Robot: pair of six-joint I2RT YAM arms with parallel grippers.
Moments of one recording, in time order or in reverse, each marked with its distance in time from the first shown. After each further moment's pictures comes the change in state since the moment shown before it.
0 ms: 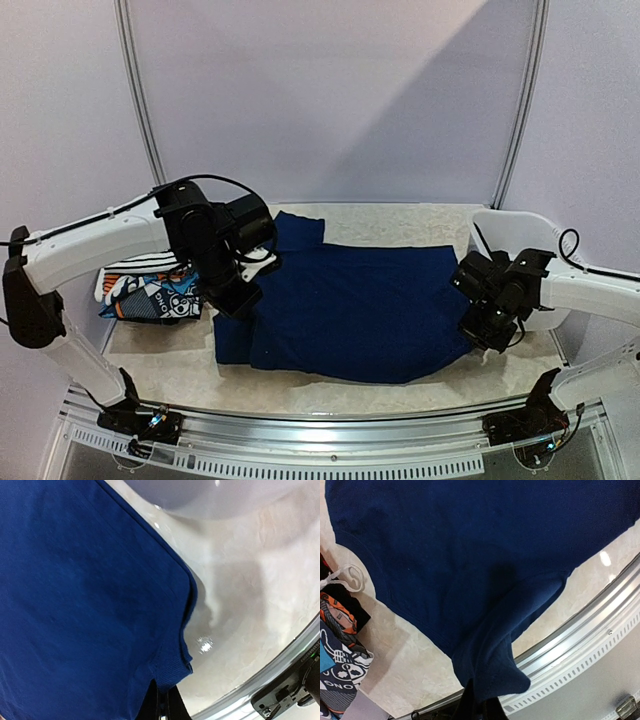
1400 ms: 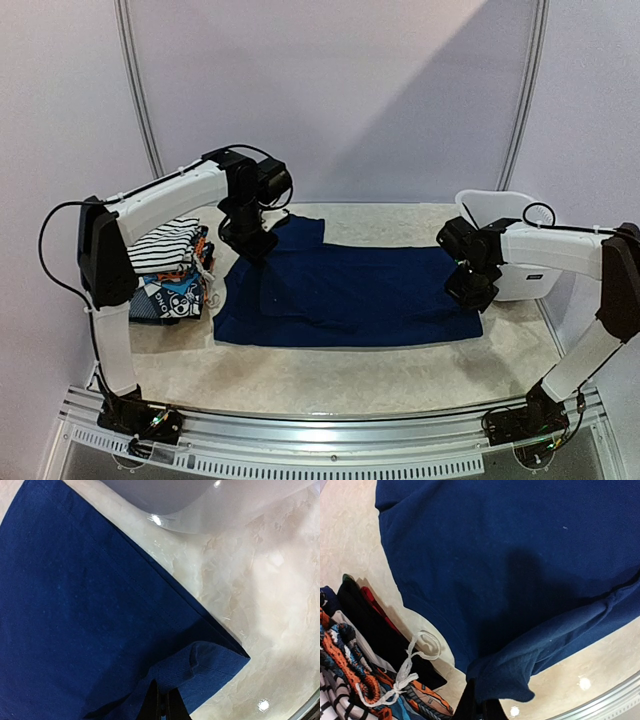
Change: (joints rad) left arm 0.288 0.455 0.454 -0.015 -0.143 0.251; right arm -0.233 0.360 0.232 0.165 0.079 -0.153
